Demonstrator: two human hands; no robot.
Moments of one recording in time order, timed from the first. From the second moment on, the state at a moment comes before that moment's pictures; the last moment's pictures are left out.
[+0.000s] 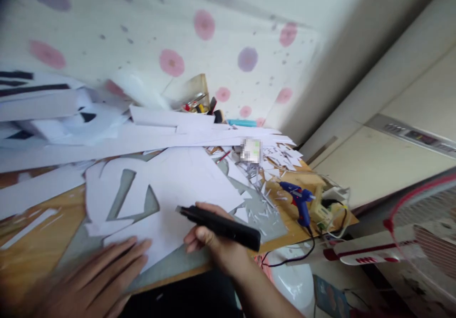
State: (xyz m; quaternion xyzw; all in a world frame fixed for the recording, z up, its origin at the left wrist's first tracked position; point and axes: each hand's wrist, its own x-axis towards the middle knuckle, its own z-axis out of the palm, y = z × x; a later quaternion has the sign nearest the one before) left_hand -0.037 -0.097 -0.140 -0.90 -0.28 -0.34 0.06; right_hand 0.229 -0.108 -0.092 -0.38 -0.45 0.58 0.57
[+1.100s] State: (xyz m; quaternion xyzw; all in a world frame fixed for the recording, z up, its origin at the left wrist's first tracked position) left_hand -0.033 -0.101 -0.099 -0.91 -0.29 -0.28 0.10; right_hand 0.170 -0.043 -0.074 -0.55 -0.48 0.49 0.48
